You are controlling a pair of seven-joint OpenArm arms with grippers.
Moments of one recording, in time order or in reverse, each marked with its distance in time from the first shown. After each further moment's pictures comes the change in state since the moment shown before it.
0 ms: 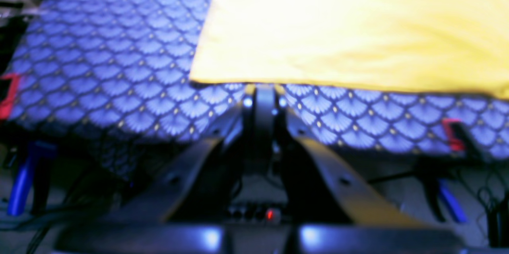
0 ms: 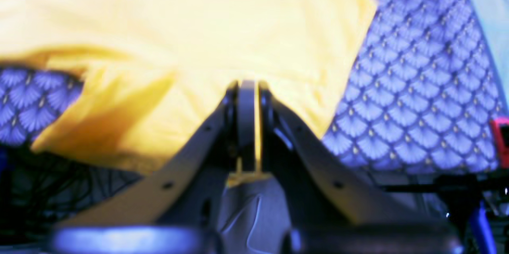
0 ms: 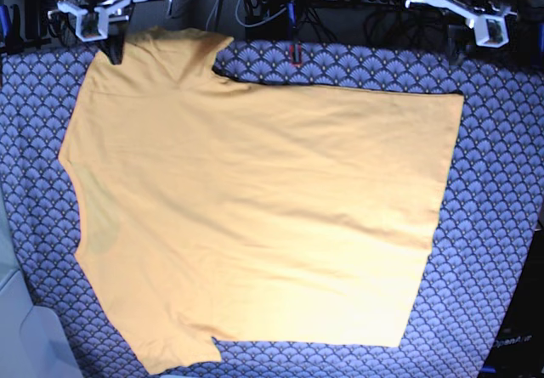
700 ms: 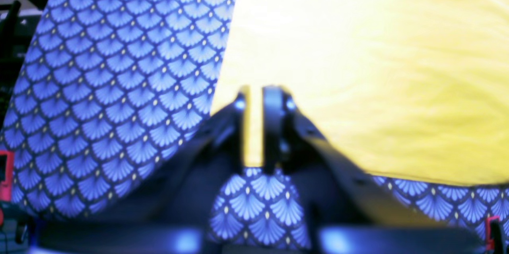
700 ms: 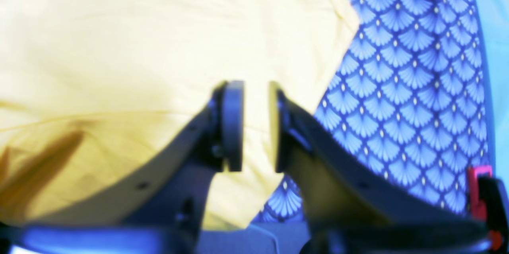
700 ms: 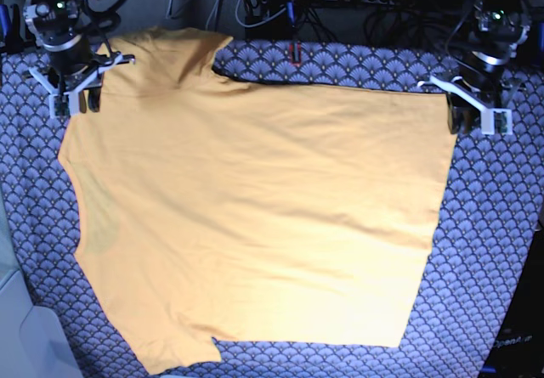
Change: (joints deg) left arm -24.2 -0.3 -3.3 -0.4 0.5 -5.1 27.3; right arm 27.5 -6.8 23.4 -0.3 -0.2 28.2 -33.2
